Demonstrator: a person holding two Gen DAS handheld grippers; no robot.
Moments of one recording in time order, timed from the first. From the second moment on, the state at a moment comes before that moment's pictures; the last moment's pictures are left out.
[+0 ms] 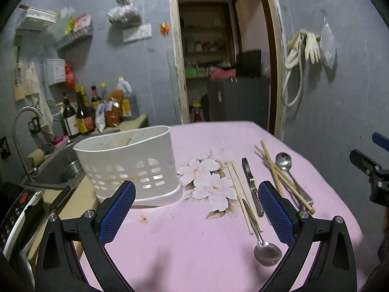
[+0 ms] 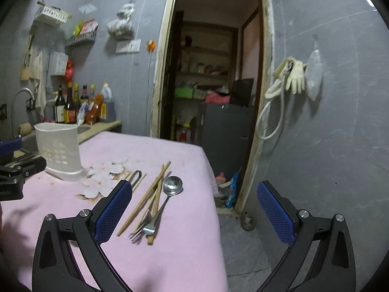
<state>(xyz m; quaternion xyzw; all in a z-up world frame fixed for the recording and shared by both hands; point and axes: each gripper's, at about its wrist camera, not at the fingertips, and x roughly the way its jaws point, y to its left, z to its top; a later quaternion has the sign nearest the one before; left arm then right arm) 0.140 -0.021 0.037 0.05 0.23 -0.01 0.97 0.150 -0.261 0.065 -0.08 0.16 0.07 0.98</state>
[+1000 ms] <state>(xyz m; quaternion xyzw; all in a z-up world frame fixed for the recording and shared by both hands) 0.308 -0.030 -0.048 0.03 0.48 -0.15 0.86 0.300 -0.245 0.000 -0.09 0.38 0.15 0.91</state>
